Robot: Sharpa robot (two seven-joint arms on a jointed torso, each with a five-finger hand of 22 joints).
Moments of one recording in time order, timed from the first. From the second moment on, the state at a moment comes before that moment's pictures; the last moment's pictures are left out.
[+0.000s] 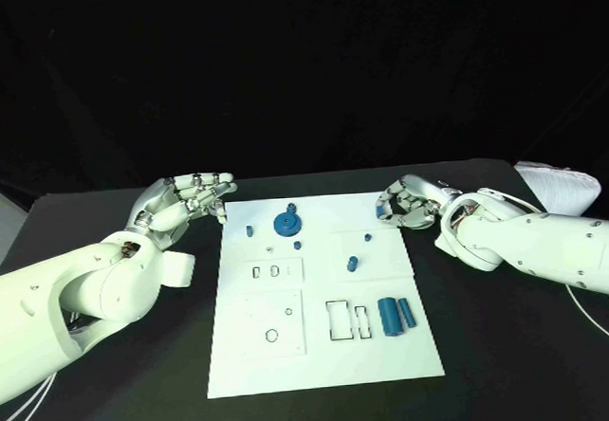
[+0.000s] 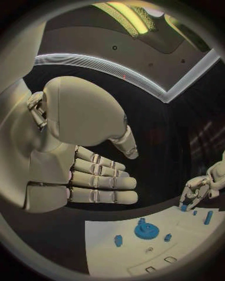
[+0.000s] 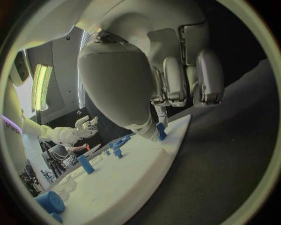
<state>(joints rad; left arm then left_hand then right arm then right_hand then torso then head) 1.20 -0.91 -0.04 1.57 -0.06 -0.28 0.46 1.36 -0.19 0.52 0.08 0.18 0.87 0.22 0.21 0.14 1.05 0.16 0.09 0.07 0.98 0.08 0.95 0.54 0.17 0.89 0.18 1.04 0.63 1.20 -0.86 -0.15 1.26 -1.17 -0.48 0.12 1.48 -0.16 0.32 0.24 0.15 1.01 0.14 0.15 0.32 1.46 0.07 1.54 1.31 1.47 0.00 1.55 1.31 0.02 1.47 0.10 1.51 1.31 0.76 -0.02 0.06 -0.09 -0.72</state>
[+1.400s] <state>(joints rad) 1.20 -0.87 -0.04 1.54 -0.07 -0.28 0.43 1.36 -0.19 0.52 0.08 0.18 0.86 0.22 0.22 0.14 1.05 0.16 0.09 0.07 0.98 0.08 0.95 0.54 0.17 0.88 0.18 1.05 0.63 1.21 -0.76 -0.15 1.62 -1.18 -0.63 -0.14 1.45 -0.15 0.39 0.22 0.17 1.05 0.12 0.19 0.33 1.47 0.05 1.55 1.31 1.46 -0.02 1.55 1.31 0.02 1.46 0.08 1.55 1.31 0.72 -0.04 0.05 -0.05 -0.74</state>
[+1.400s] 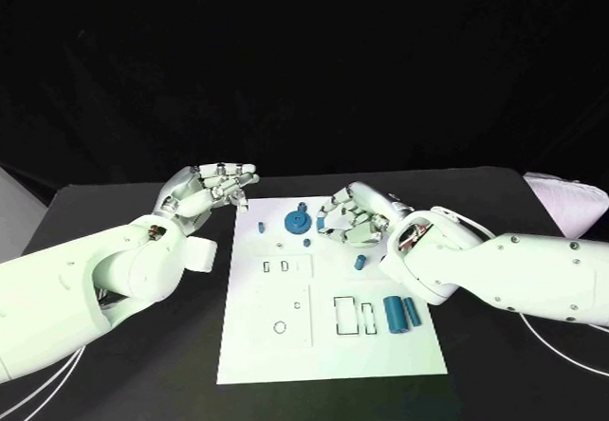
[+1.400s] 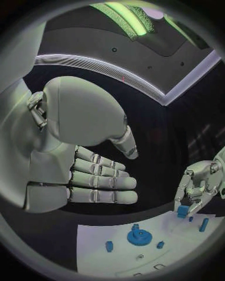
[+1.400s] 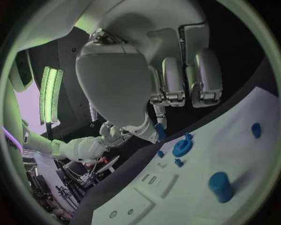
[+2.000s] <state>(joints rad) 1.20 -0.85 -0.04 1.53 -0.08 -0.28 0.41 1.36 -0.19 0.53 0.07 0.18 0.87 0.22 0.22 0.14 1.06 0.15 0.10 0.07 0.98 0.08 0.95 0.54 0.17 0.88 0.18 1.05 0.64 1.12 -0.62 -0.15 1.57 -1.41 -0.63 -0.34 1.44 -0.15 0.40 0.21 0.17 1.05 0.12 0.19 0.33 1.47 0.05 1.55 1.31 1.46 -0.02 1.55 1.31 0.02 1.46 0.08 1.55 1.31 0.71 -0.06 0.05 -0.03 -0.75</state>
